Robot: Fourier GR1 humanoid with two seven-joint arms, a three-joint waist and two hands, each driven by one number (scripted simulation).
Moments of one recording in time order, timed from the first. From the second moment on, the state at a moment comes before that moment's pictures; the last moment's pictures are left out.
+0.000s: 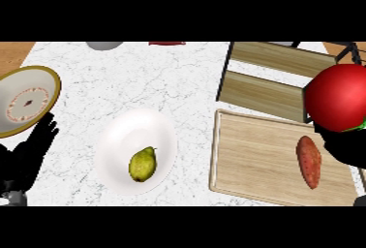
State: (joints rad) left arm 0.03 0.31 0.18 -1.44 0.09 -0.07 0.11; right arm -0.79 -0.13 -0.10 -2.25 0.78 0.63 0.95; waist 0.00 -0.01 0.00
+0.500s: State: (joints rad) left arm 0.01 0.30 0.18 -1.44 0.08 -0.08 0.11; right arm -0.96 -0.25 -0.19 -2.00 0.79 0.68 0.92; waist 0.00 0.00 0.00
